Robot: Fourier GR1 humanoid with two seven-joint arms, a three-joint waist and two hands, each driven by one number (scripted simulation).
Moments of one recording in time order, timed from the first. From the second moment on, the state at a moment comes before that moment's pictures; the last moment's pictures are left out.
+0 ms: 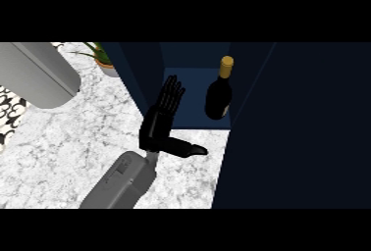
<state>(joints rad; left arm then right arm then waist) -0.47 0.02 -0.42 -1.07 0.58 0.15 -0.45 0.41 -0.61 0.57 -2.52 -0.02 -0.48 0.01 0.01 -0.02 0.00</state>
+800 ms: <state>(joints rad) -0.06 0.21 -0.41 -1.49 0.63 0.06 -0.43 0.41 -0.71 0.59 -2.52 -0.01 -0.39 -0.02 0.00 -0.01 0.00</state>
